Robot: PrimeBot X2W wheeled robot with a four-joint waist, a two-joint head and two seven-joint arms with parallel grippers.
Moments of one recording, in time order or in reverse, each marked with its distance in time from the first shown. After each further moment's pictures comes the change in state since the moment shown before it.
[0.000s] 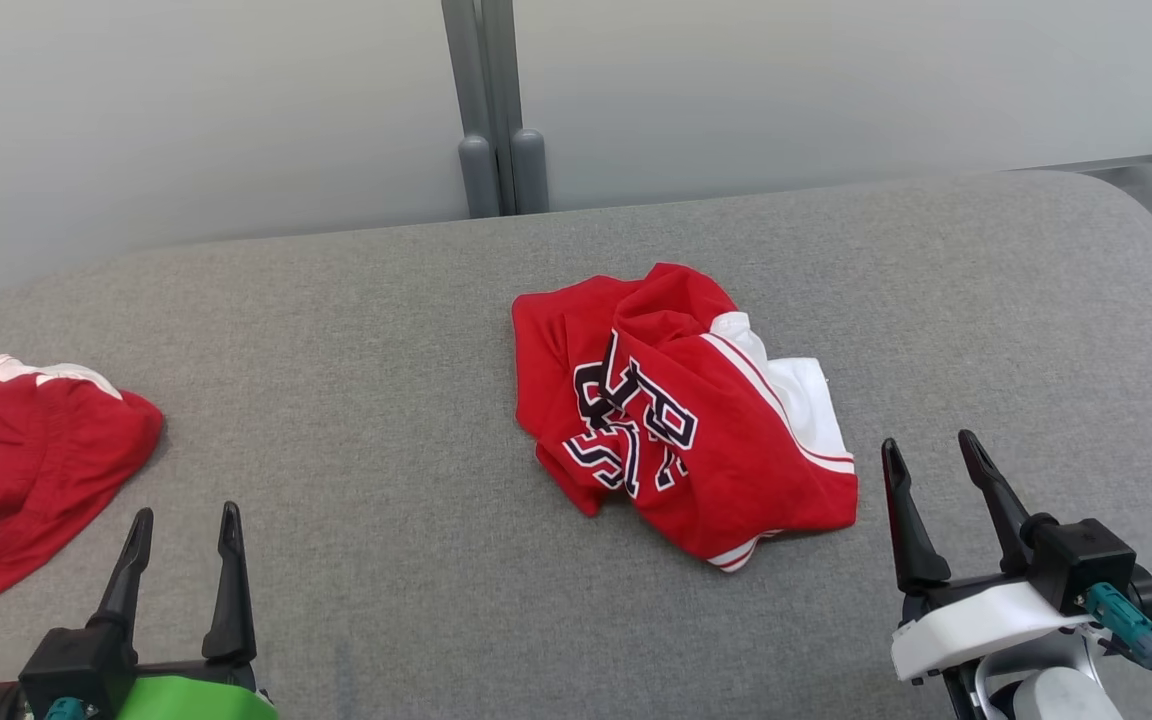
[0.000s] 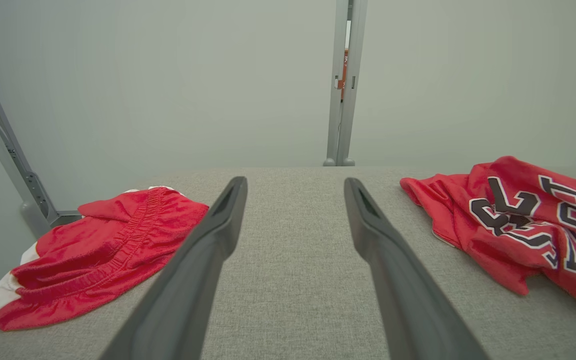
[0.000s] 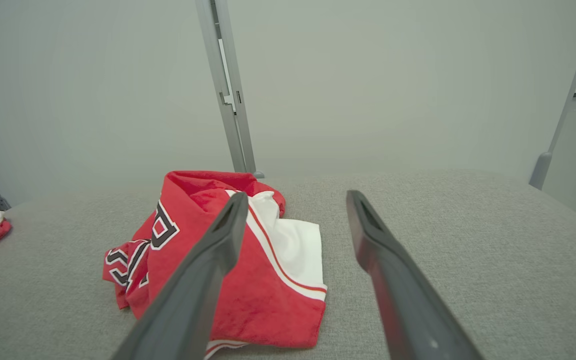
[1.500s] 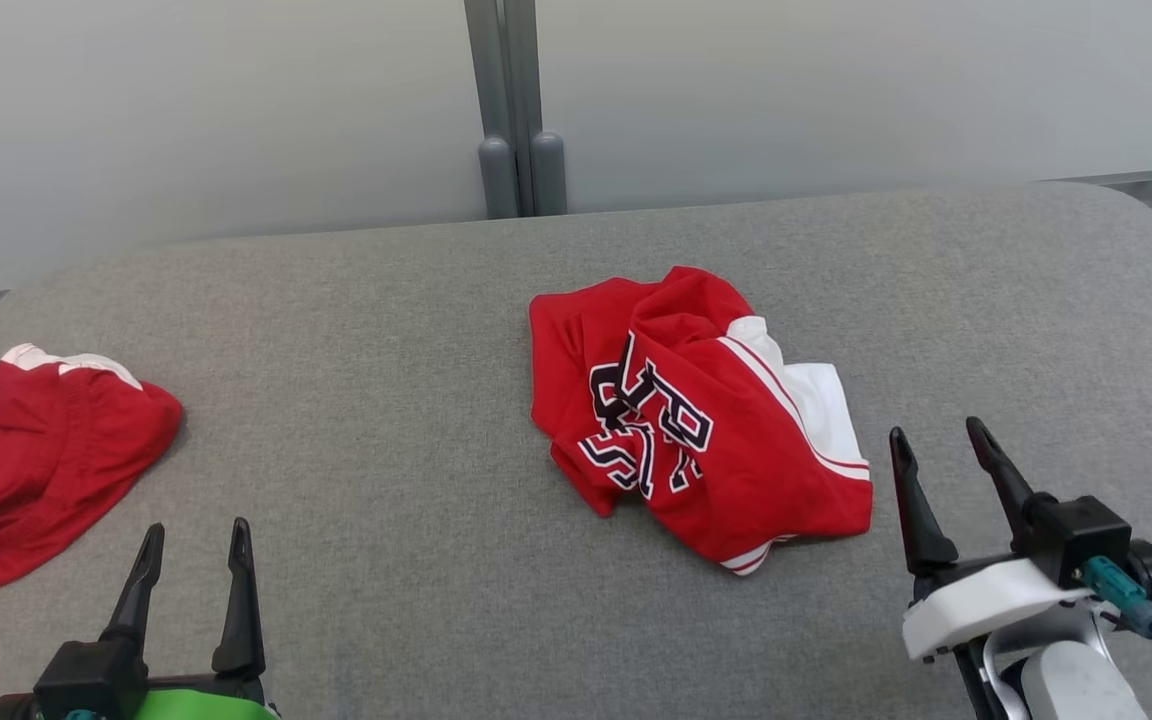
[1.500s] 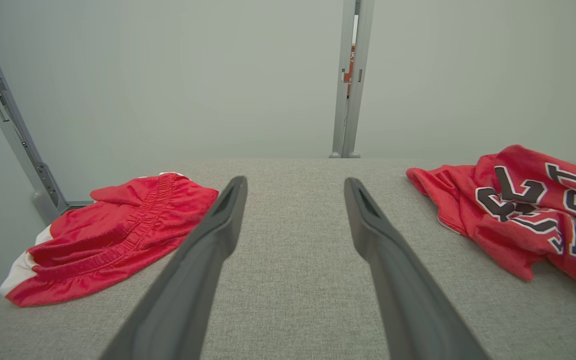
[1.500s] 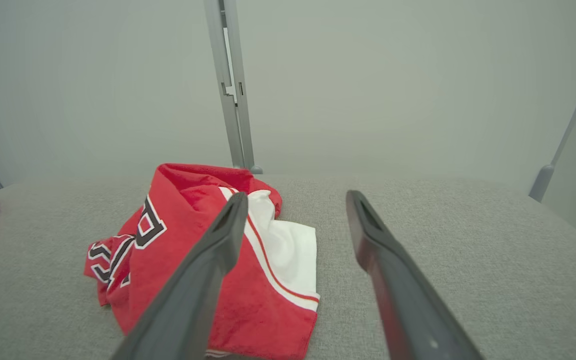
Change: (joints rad) left arm 0.016 -0.125 0.138 0.030 0.143 -0.134 0.000; right arm -0.042 -0.026 -0.008 0.064 -0.027 0.000 0.000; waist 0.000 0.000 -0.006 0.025
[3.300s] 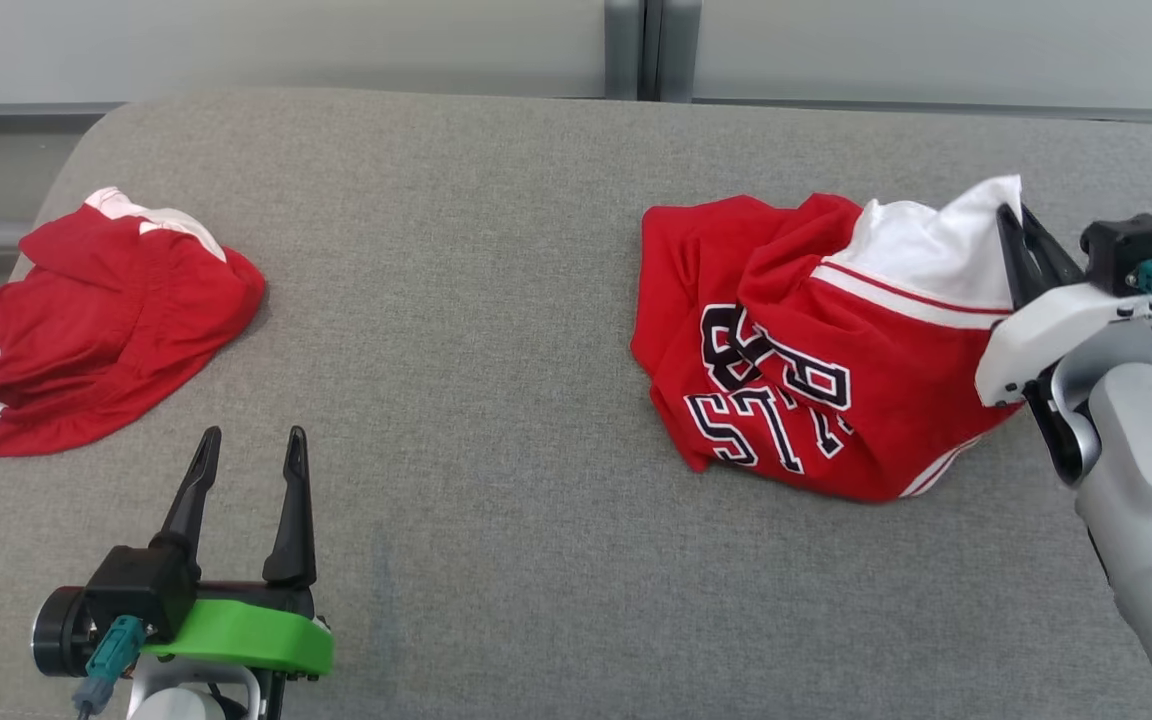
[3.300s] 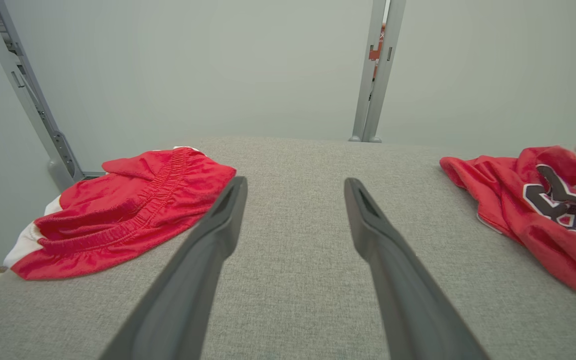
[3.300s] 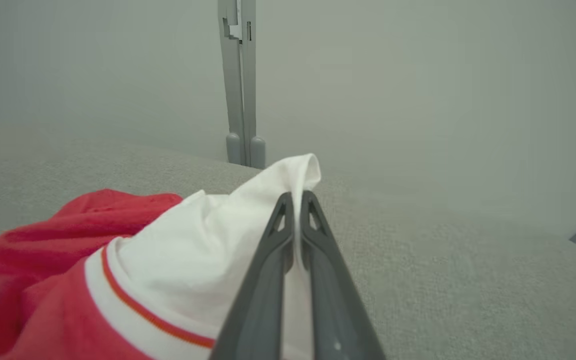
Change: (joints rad) left arm -0.156 -0.015 -0.089 0.044 -0.017 -0.001 0.000; right arm -0.652 -0.227 0.171 0.668 0.140 0.001 0.000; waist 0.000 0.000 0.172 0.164
